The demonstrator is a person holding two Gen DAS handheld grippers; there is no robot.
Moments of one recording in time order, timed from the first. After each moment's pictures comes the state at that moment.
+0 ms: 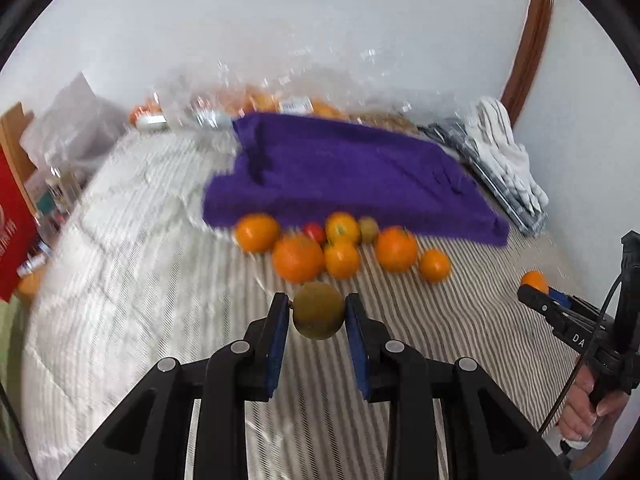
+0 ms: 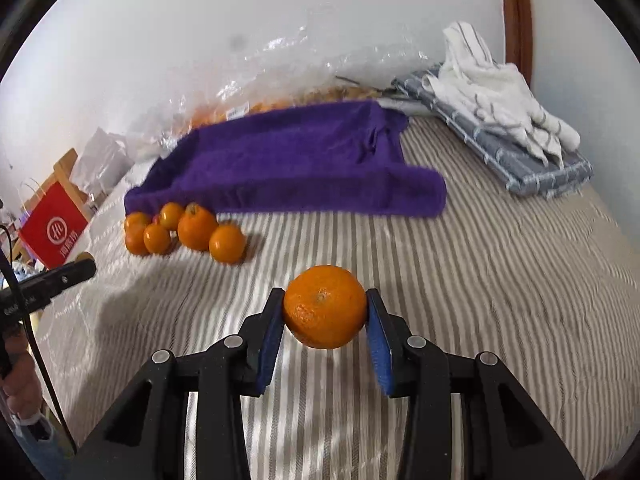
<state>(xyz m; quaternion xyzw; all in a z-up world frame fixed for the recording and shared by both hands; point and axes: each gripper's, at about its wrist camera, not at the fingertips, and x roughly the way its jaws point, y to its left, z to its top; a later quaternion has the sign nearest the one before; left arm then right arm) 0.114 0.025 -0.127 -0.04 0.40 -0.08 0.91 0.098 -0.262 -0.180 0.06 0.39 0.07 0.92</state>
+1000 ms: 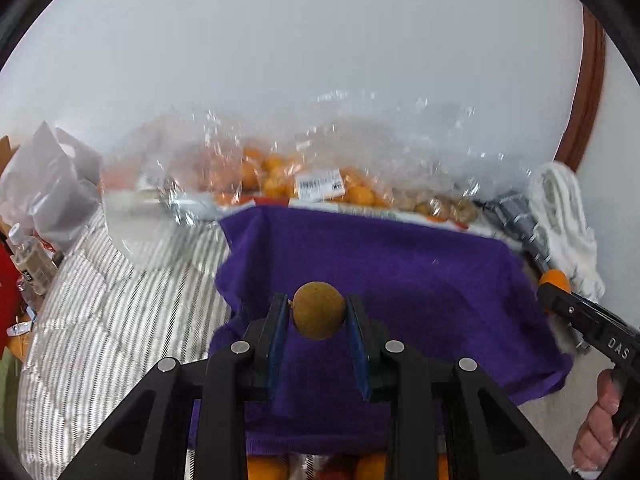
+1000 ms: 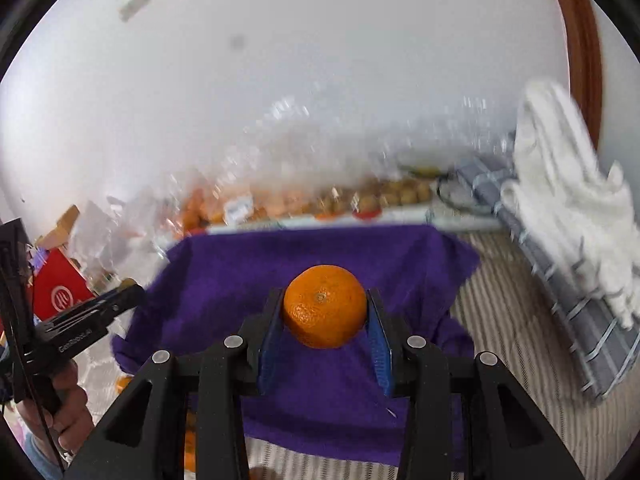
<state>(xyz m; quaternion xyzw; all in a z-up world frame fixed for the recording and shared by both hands) 0.289 0.005 -0.134 -0.05 0.36 -0.03 0.93 0.289 -0.248 -0.141 0.09 0.36 0.11 0.92</state>
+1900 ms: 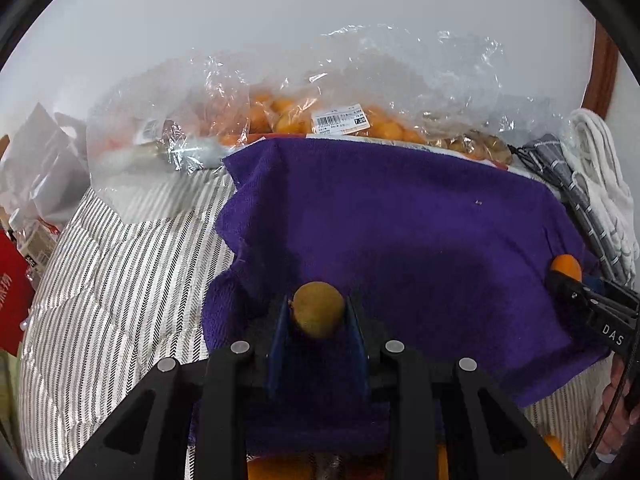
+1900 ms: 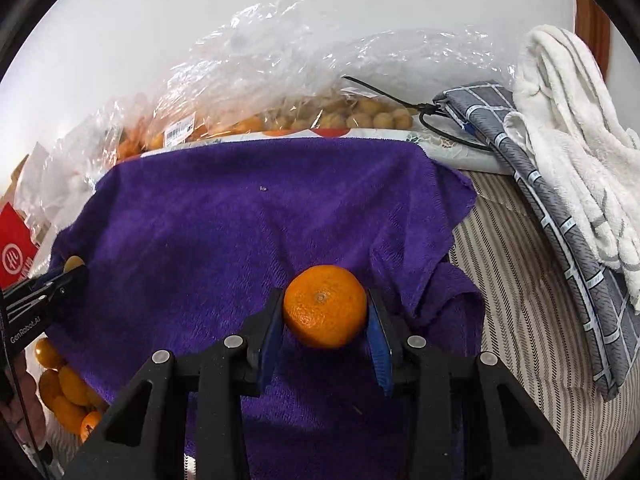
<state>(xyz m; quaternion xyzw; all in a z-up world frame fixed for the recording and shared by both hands) 0.302 0.005 -0.175 -0.01 0.42 -0.01 0.91 0.314 -0.239 -0.201 0.02 0.43 0.05 0.90</state>
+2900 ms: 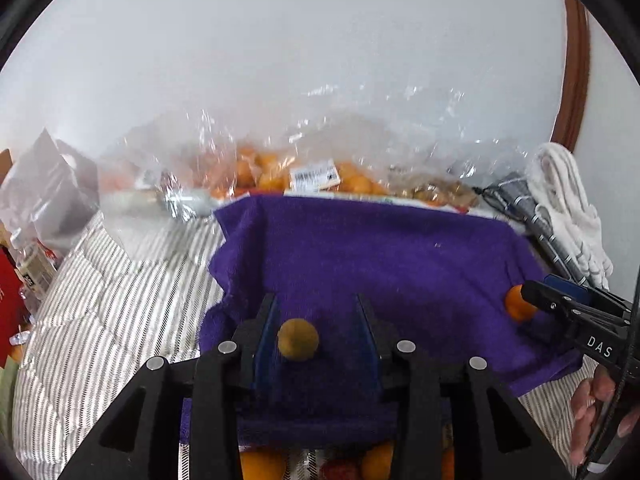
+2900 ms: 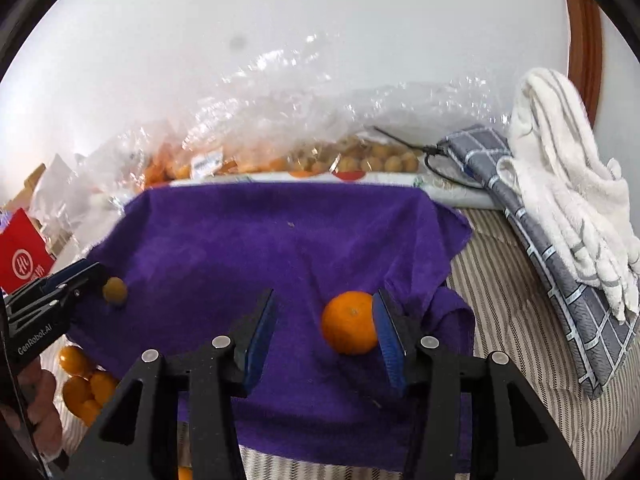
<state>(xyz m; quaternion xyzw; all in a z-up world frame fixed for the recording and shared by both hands) 0.272 0.001 -0.144 -0.03 0.33 -0.04 0.94 0.288 -0.229 -0.168 0.03 0.37 0.07 0.93</state>
